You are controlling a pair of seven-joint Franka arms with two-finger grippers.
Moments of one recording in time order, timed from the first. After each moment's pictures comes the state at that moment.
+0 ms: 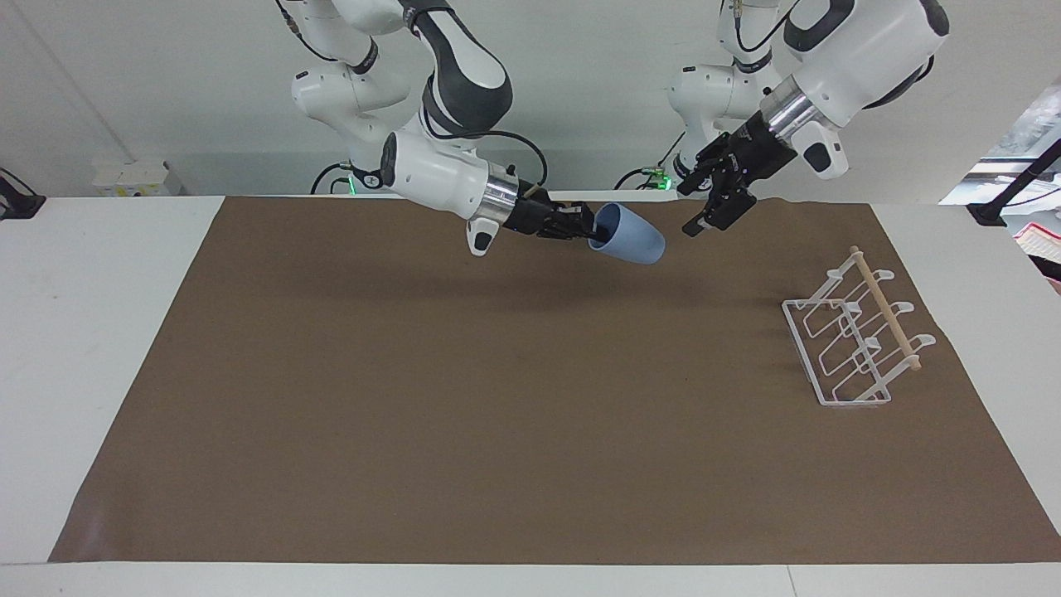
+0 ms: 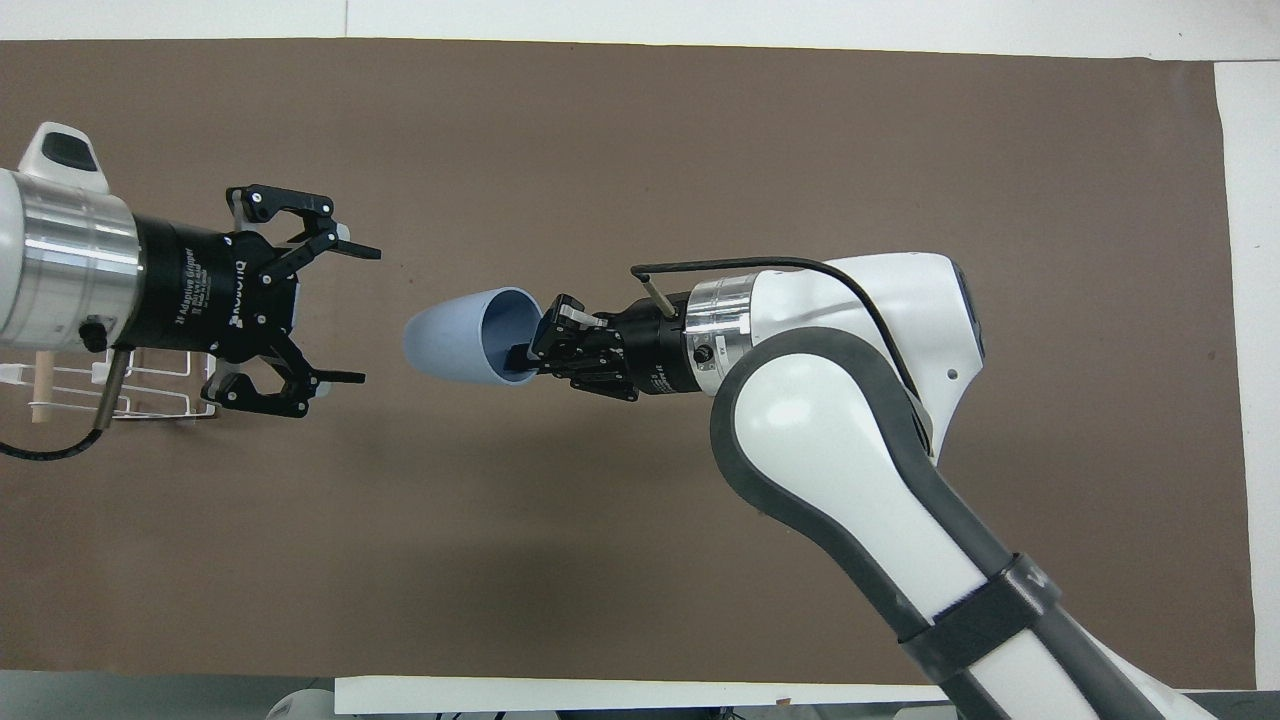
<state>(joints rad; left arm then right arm) -0.25 -0.15 -0.07 -1.88 -0.56 1.82 -1.51 0.35 0.09 0.22 -1.96 1.26 2.25 0.22</state>
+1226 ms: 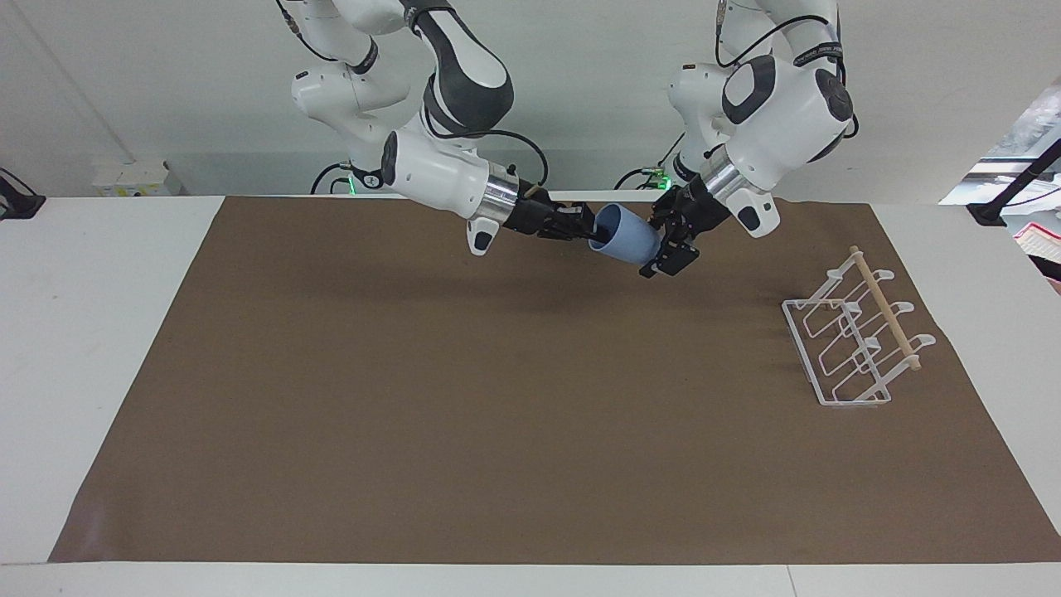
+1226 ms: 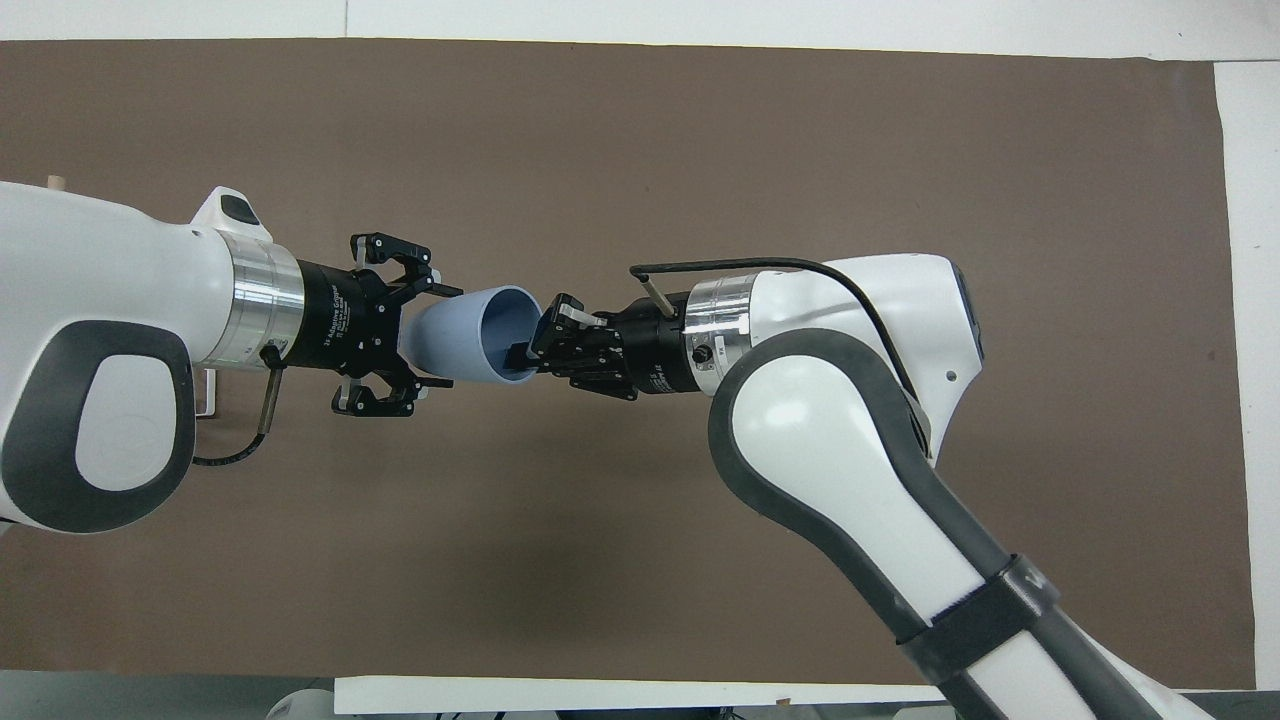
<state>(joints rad) -0.34 -0.11 -0.08 -2.03 -0.56 2.03 -1.54 0.35 0.09 0.22 -1.96 1.26 2.26 0.22</state>
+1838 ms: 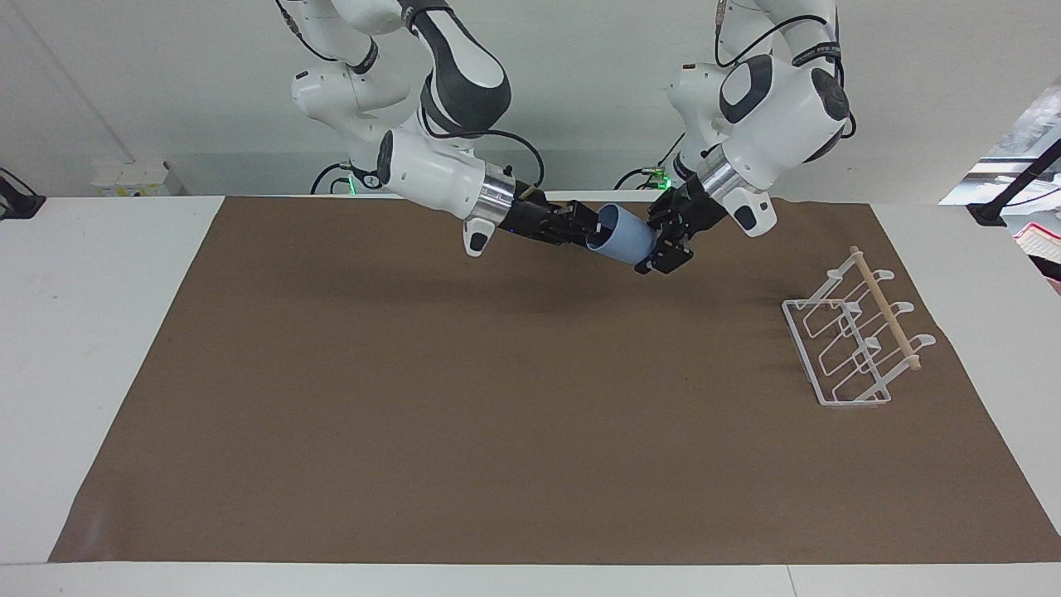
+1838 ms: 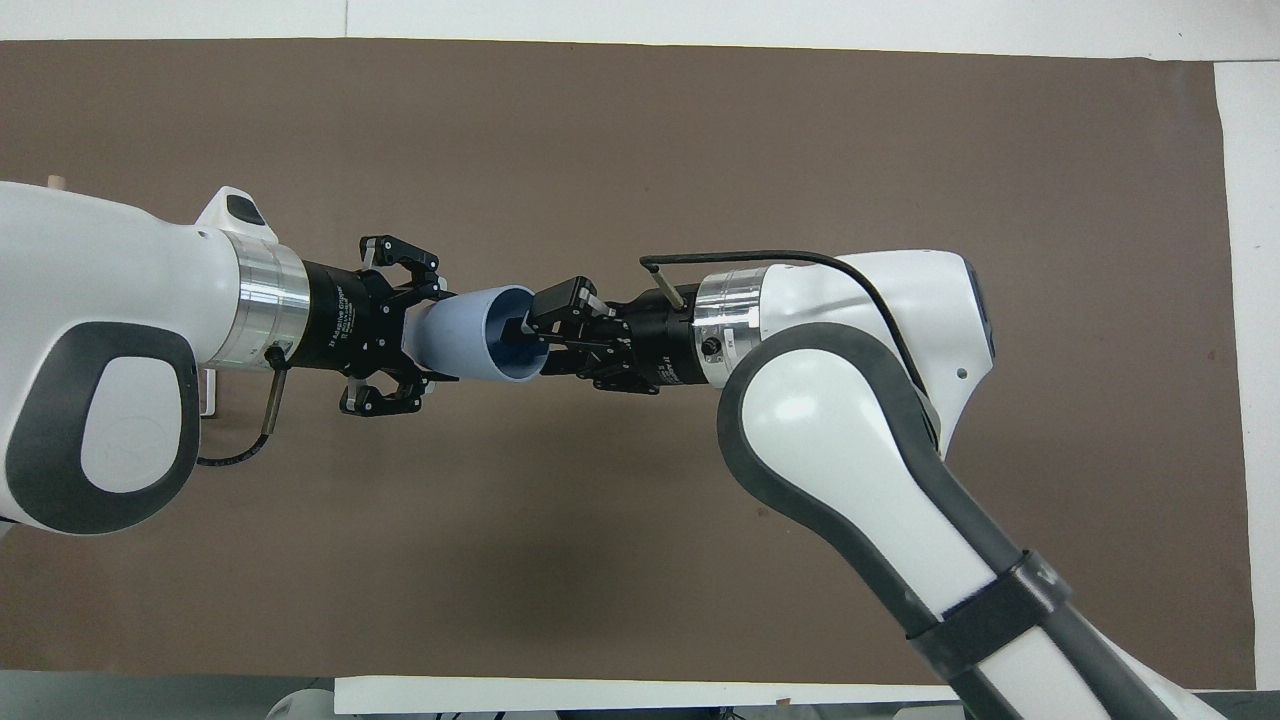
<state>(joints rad) -0.35 -0.11 -0.07 -2.02 -0.54 2.02 -1.54 0.33 0.09 0.21 -1.95 1.24 2.27 0.22</state>
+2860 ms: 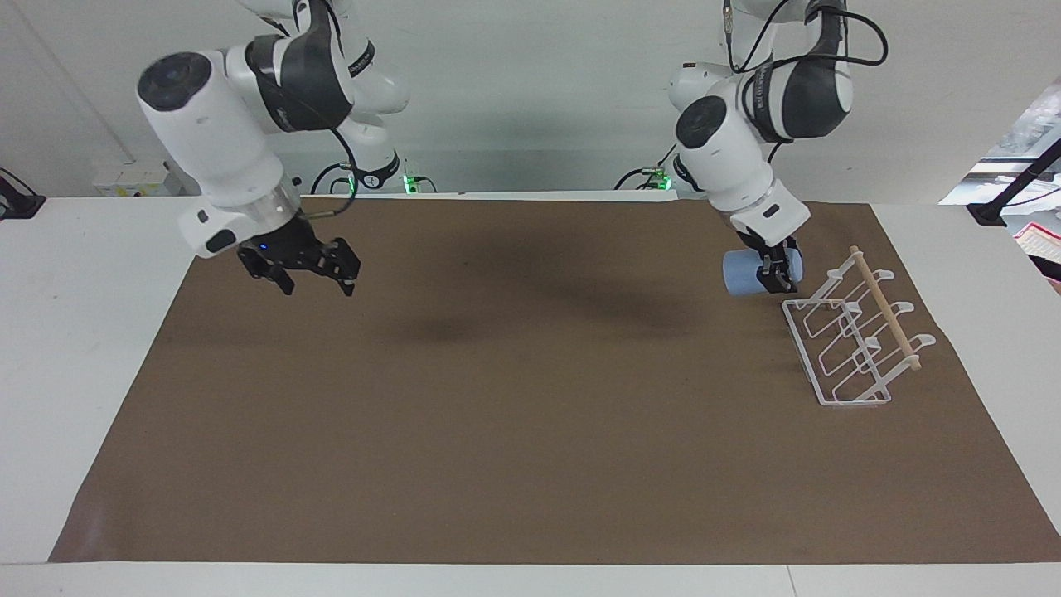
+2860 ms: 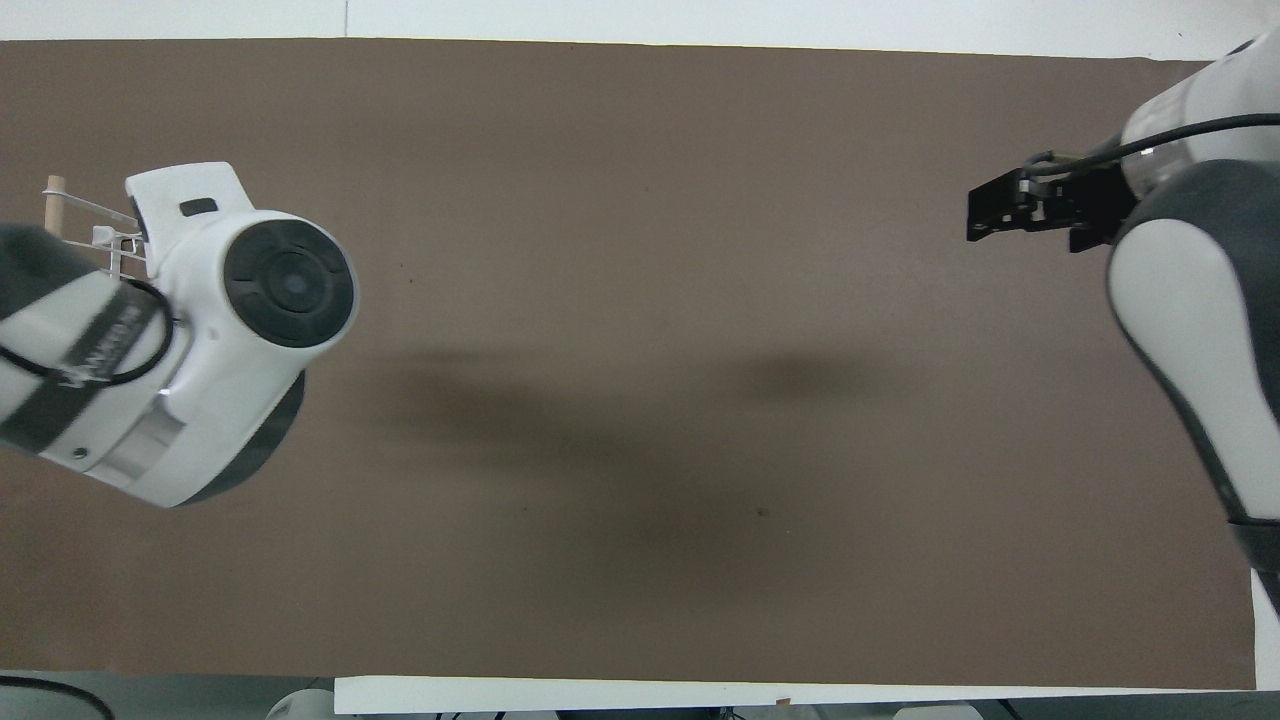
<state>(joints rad) -0.44 0.02 -0.07 -1.97 0.90 1.67 -1.79 -0.11 0.09 0.16 -1.53 0.02 1.59 0.17</state>
